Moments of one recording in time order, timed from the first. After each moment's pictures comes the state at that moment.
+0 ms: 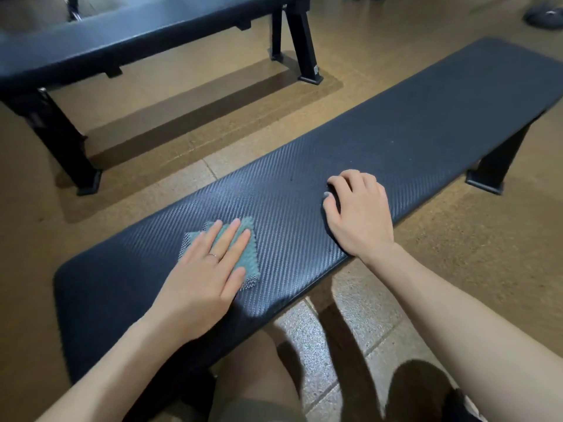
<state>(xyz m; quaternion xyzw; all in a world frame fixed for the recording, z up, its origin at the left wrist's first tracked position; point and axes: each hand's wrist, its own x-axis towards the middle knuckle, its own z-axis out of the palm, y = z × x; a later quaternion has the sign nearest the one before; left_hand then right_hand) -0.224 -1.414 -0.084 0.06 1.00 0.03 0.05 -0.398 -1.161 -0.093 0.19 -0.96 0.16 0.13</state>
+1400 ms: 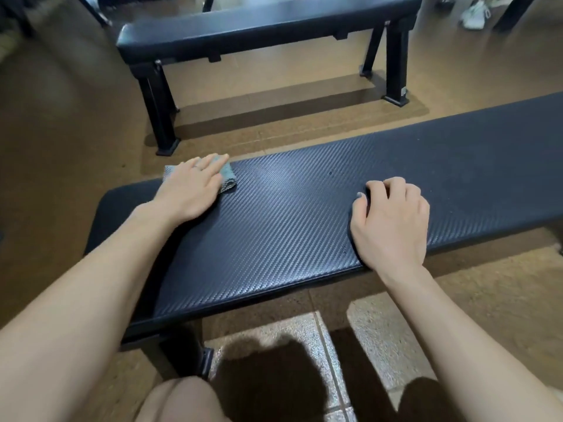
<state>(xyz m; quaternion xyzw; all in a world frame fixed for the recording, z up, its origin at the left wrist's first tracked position) -0.276 -1.465 -0.074 -0.25 0.96 0.10 0.01 -0.397 -1.158 -0.101 0.22 -0.95 0.15 0.17</state>
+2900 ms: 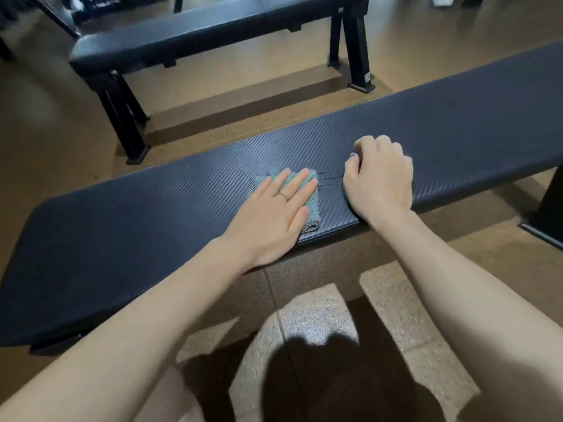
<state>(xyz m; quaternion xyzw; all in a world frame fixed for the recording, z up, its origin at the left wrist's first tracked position) -0.365 -1.215 -0.083 -0.04 1.00 0.05 0.04 -0.516 -1.072 -0.096 0.22 -0.94 0.21 0.17</state>
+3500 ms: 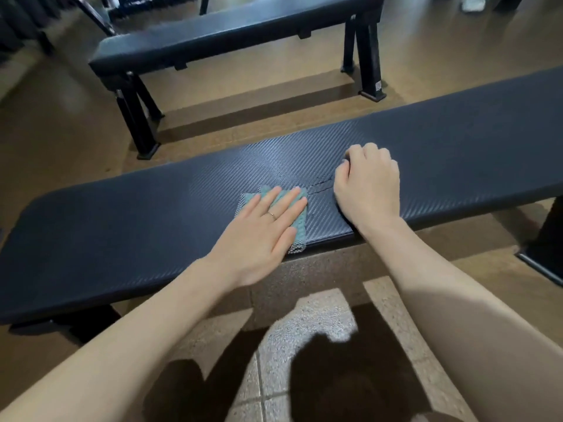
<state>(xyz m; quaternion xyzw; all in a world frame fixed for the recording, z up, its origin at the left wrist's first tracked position) -0.387 -1.160 -0.078 -0.08 0.99 0.06 0.05 -0.571 -1.039 -0.090 0.29 -0.92 0.20 0.15</state>
